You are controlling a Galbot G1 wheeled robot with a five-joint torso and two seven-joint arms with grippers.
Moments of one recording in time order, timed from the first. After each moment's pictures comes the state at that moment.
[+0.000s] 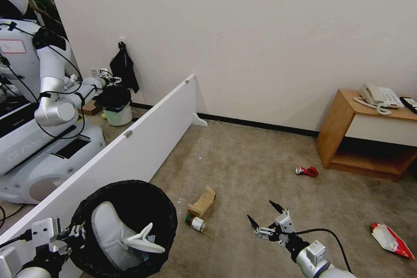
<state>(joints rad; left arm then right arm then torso) 1.91 -1.10 -0.97 -2.50 -1.00 0.50 -0.44 -1.39 0.90 0.24 1.79 0.36 0.15 -0.08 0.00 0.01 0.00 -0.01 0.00</state>
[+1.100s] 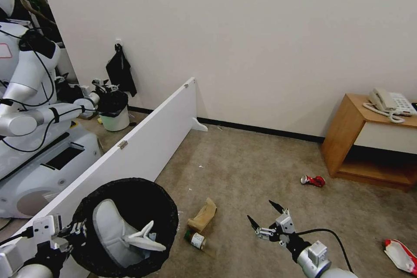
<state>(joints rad) 1.90 -1.09 -0.97 -2.50 -1.01 0.50 -0.45 -1.38 0.90 0.23 1.78 0.37 0.16 -0.10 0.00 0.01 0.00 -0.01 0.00</state>
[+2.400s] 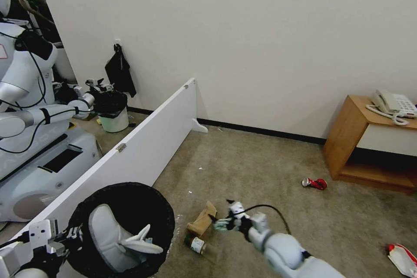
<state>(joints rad) 1.92 -1.09 -0.99 -2.50 -1.02 0.51 -0.47 -0.86 1.12 -0.26 1.48 0.51 -0.21 -0.06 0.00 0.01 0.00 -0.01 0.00</state>
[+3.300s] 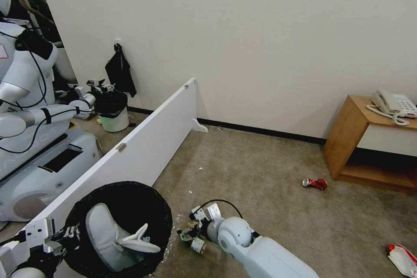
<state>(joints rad) 1.92 -1.09 -1.00 -2.50 -1.02 0.51 -0.47 -0.74 1.27 -0.36 1.40 0.68 -0.63 0.06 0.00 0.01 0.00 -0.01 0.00</state>
